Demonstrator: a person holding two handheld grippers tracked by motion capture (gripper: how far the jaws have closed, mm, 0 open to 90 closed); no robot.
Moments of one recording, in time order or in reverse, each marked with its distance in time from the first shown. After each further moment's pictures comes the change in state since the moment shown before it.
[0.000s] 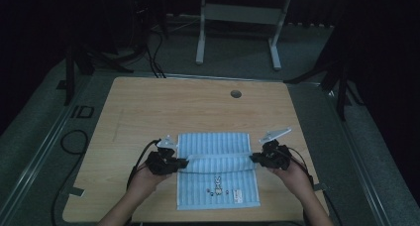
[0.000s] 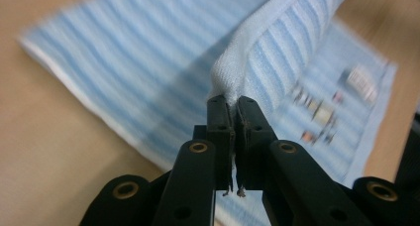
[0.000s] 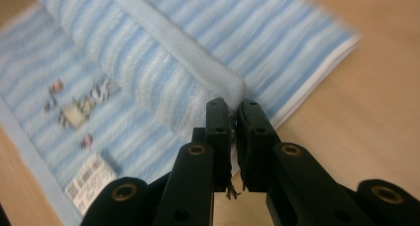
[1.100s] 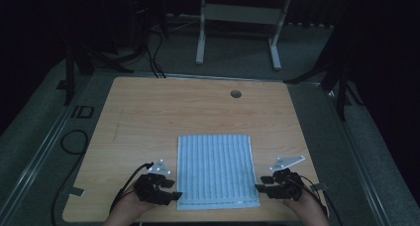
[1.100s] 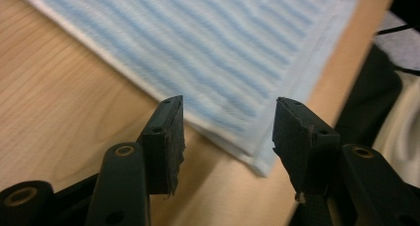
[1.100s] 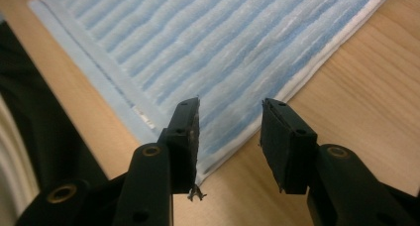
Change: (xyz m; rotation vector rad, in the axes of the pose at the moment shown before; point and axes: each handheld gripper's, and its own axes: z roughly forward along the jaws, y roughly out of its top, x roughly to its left) left arm -0.025 -0.049 -0.023 0.101 -0.030 0.050; right arm 0.036 -0.062 -0.021 -0.007 0.058 0.034
